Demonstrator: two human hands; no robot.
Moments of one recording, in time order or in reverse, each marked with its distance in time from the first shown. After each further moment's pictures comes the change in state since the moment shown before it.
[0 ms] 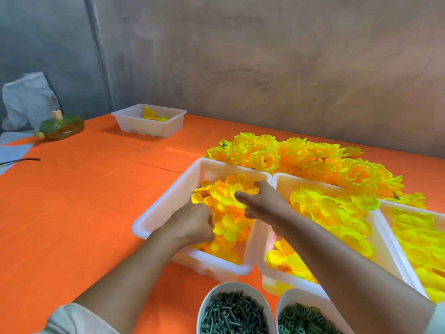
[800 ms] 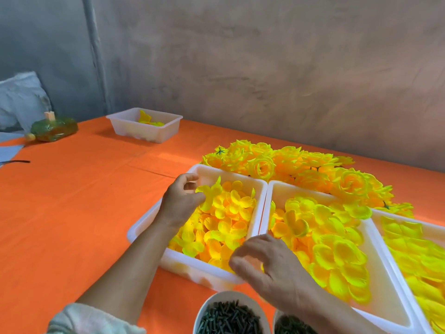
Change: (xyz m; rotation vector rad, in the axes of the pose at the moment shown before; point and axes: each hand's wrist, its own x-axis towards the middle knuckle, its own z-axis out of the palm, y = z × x) left_hand 0.017 -0.003 -0.019 -1.072 0.424 -0.098; right_hand -0.095 0.042 -0.004 -0.324 -0.077 -0.571
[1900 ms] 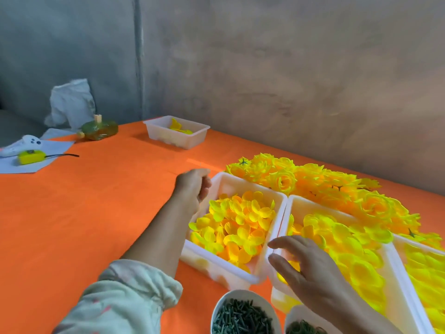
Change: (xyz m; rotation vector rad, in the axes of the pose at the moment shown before) left_hand 0.018 0.037 -0.030 -0.489 0.190 -0.379; right_hand -0.013 -0.004 -0.033 -0.108 -0.002 0.045
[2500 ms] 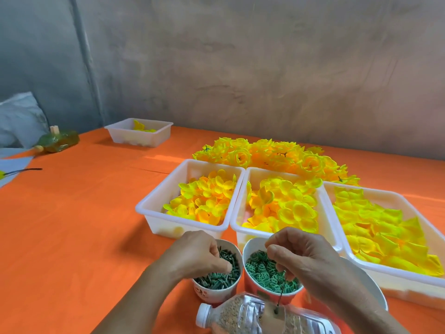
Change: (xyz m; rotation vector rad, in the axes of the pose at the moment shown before) left_hand -0.181 -0.085 -0.032 1.402 -0.593 0.330; right_hand -0.129 -0.021 -0.016 0.713 0.190 0.262
